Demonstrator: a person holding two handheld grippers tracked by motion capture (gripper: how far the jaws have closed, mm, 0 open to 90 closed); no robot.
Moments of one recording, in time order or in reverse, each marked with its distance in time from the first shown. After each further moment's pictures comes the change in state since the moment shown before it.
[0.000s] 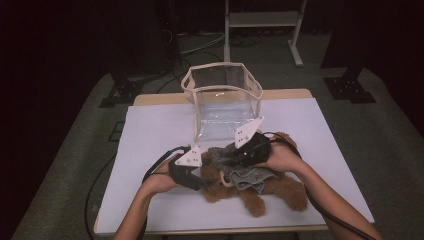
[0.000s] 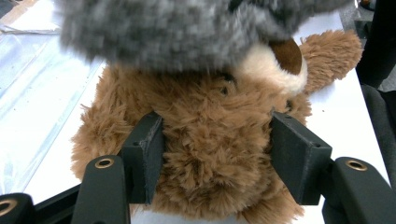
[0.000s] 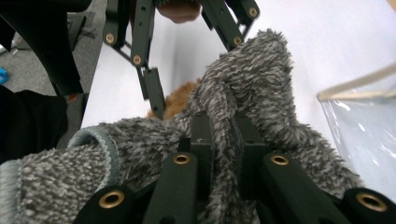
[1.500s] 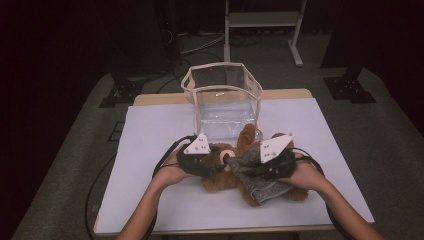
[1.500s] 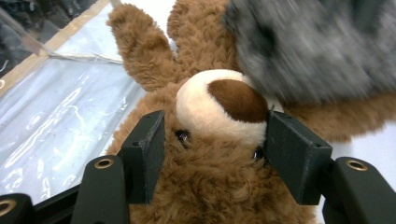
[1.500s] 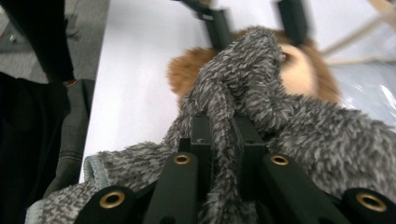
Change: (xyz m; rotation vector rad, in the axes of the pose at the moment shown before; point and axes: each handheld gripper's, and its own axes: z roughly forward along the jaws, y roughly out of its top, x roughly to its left) left arm 0.016 0.026 0.011 -0.072 0.104 -0.059; right arm 0.037 -0.044 -0.022 -0.033 -0.080 0.002
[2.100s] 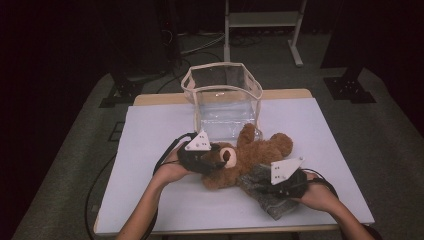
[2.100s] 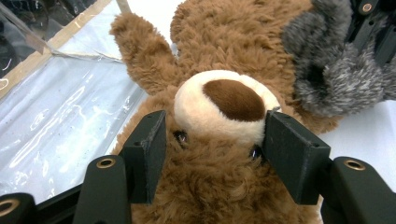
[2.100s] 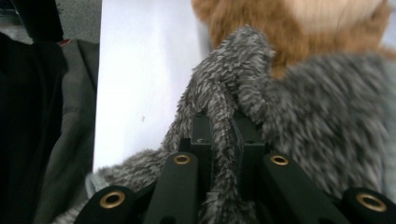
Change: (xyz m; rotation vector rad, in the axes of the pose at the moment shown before) left arm 0.004 0.005 0.001 0.023 -0.009 0.009; right arm 0.034 -0.043 -0.005 0.066 -0.067 0.018
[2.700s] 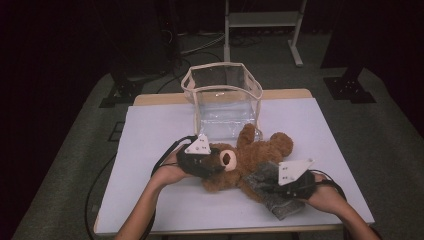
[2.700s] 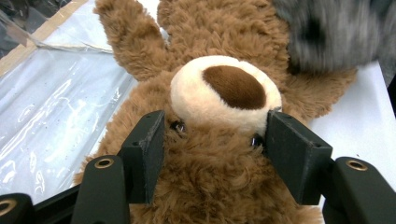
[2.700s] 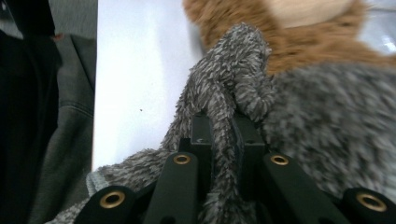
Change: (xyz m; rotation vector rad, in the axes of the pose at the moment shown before) left arm -0.005 -0.005 -0.001 0.027 -0.029 0.014; right arm 0.003 -0.008 -0.024 -0.025 -0.052 0.011
